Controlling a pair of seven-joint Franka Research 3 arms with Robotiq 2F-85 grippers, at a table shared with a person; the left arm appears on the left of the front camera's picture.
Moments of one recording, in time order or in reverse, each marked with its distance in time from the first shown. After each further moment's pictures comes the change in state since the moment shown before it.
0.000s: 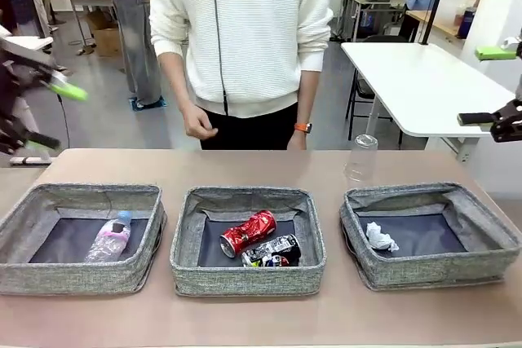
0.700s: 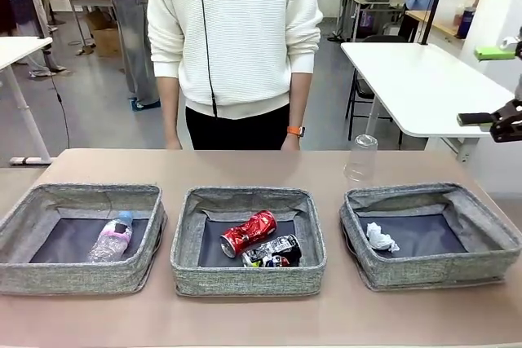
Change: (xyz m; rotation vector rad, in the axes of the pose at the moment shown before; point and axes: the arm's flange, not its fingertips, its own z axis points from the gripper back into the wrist) left arm 0.009 0.053 0.070 -0.673 0.033 -0.030; right arm 0.000 0.000 0.000 0.000 0.000 0.000
